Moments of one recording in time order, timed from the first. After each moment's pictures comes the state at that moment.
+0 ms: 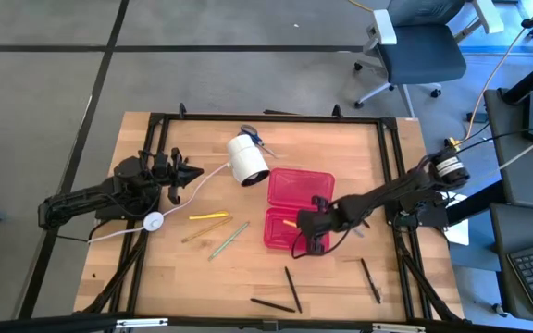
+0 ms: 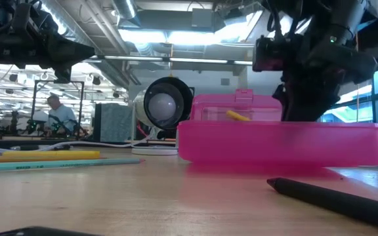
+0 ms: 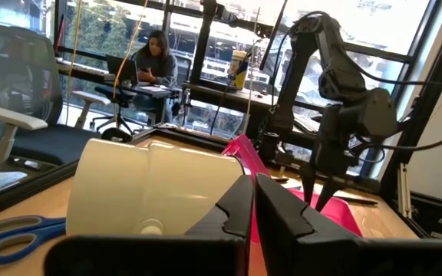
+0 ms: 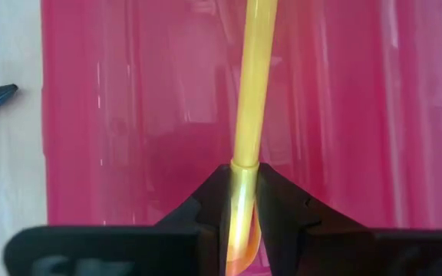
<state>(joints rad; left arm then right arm) 0.34 0.00 0.01 0.09 0.15 -0.26 0.32 1.66 0.93 -0.43 0.16 0.44</state>
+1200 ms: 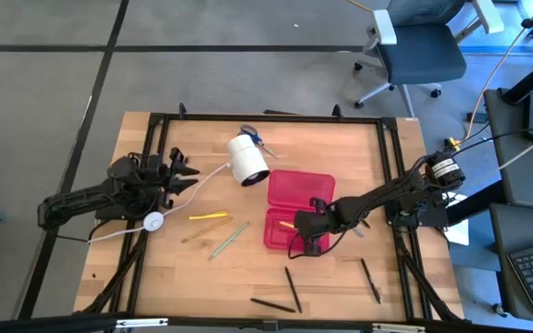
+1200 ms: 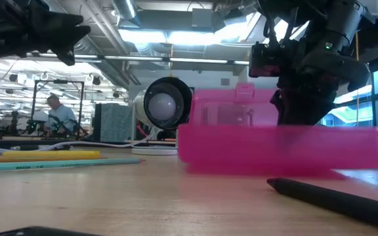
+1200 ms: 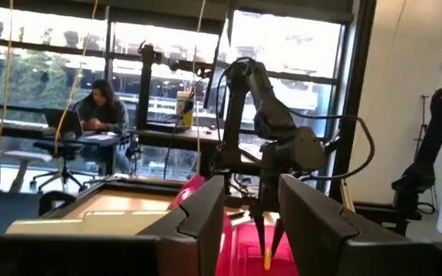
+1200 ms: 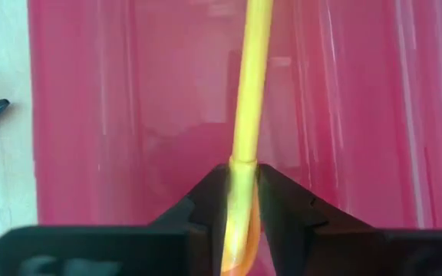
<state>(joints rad) 0.34 0.01 0.01 0.27 0.32 -0.21 0.32 1.70 0.93 -0.39 0.16 0.47</state>
